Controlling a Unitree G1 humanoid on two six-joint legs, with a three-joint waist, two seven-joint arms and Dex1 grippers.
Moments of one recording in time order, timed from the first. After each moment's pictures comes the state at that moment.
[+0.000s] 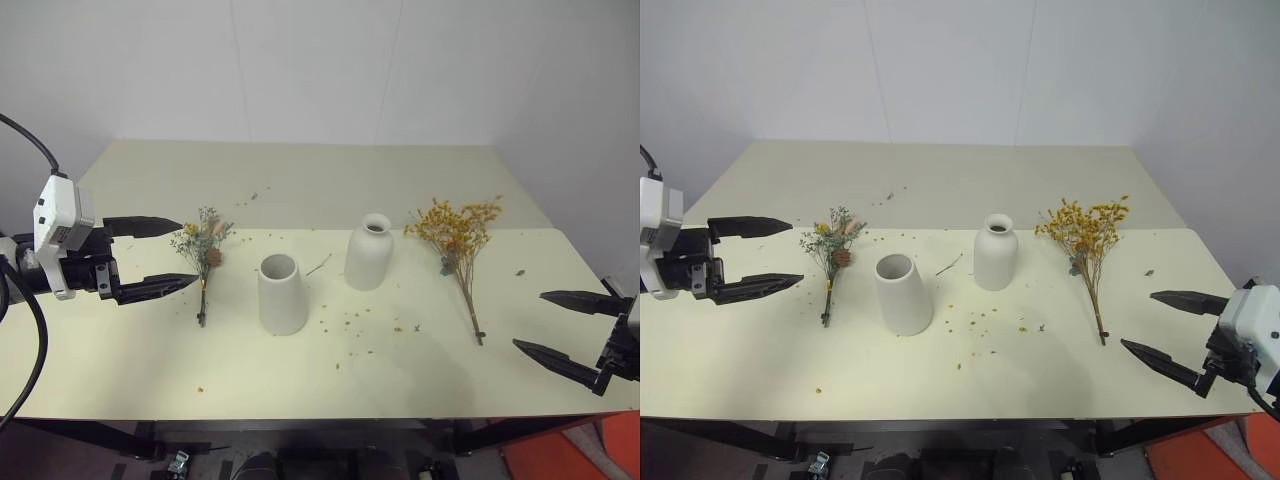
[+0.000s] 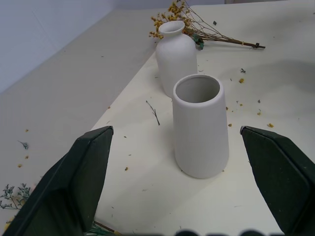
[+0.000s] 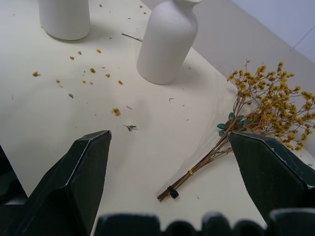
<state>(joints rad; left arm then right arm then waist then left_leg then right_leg) -0.30 1.10 0.41 -0.14 -0.67 0.46 -1.27 0.30 -0.89 -0.73 -0.41 0.55 0.25 1.13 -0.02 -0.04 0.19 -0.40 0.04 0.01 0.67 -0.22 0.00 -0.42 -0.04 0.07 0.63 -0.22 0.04</state>
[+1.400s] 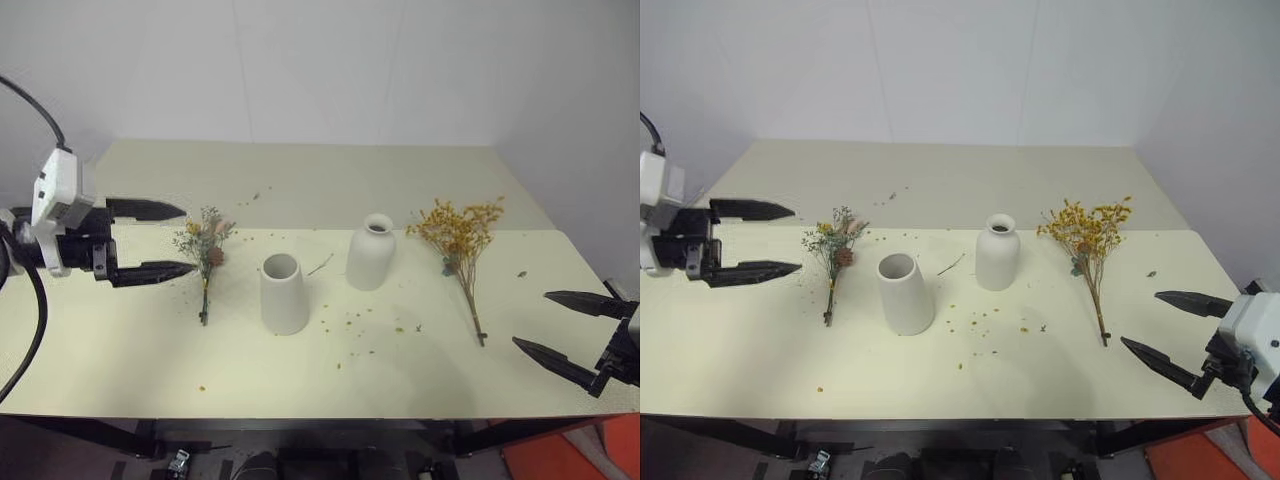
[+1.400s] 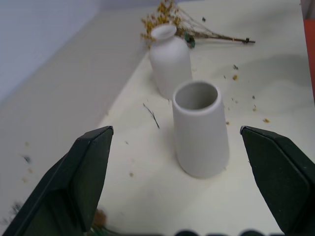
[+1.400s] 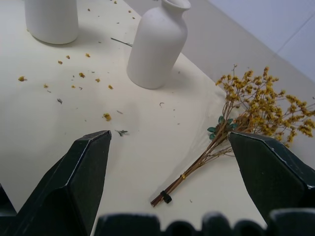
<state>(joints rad) -0.56 1.15 0.29 -0.05 -0.63 0.45 -1.37 0.31 -0.85 -0.74 -0.44 0.53 0.22 1.08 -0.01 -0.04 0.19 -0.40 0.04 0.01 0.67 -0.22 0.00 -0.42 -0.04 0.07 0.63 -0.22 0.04</state>
